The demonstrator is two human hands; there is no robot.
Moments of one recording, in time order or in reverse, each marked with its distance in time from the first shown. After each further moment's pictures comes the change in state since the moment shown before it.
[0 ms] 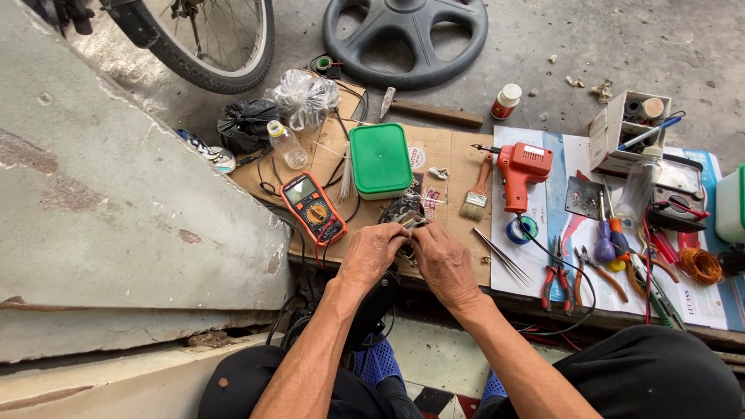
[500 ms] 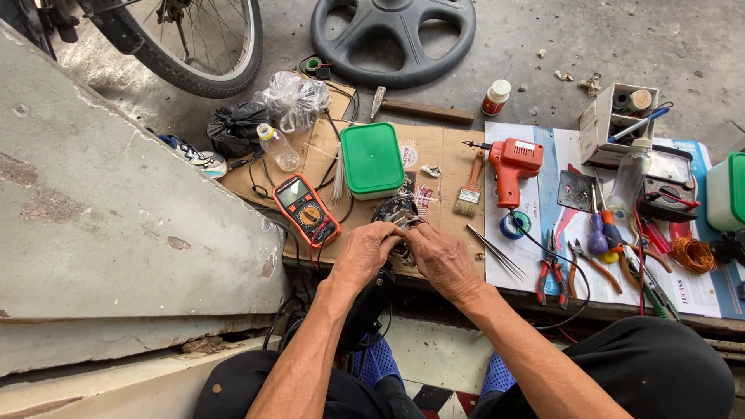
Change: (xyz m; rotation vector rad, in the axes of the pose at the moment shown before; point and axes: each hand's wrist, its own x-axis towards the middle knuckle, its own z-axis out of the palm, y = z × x) left_hand -0.001 0.004 -0.004 -0.022 -0.036 0.049; right_hand 0.004 0.014 -0.014 0.017 -0.110 -0.120
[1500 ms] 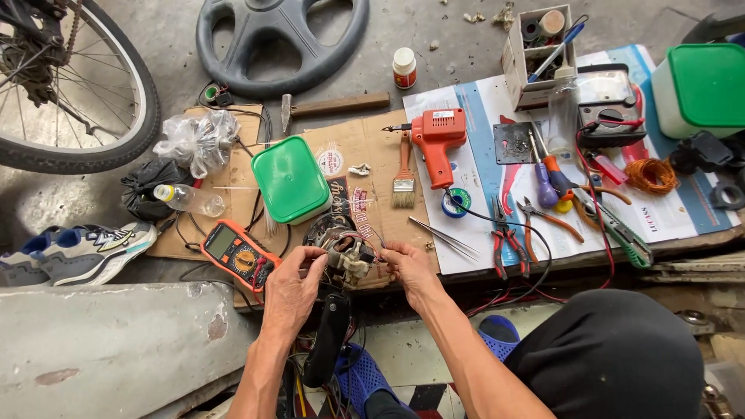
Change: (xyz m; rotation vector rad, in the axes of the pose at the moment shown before) left_hand 0.005 0.048 -0.011 -0.023 0.054 -0.291; right_hand -0.052 0.034 0.076 1.606 0.221 1.456
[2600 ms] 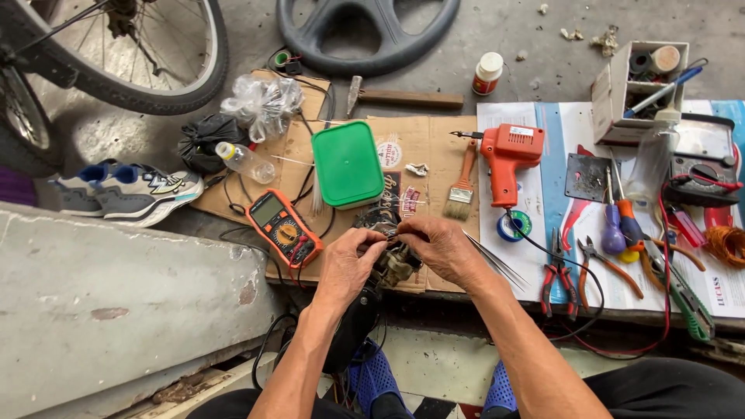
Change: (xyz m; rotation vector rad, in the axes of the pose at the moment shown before) left_hand 0.029 -0.026 0.030 -0.130 0.062 0.078; right_hand -0.042 -0.125 0.058 -0.996 -0.426 -0.764
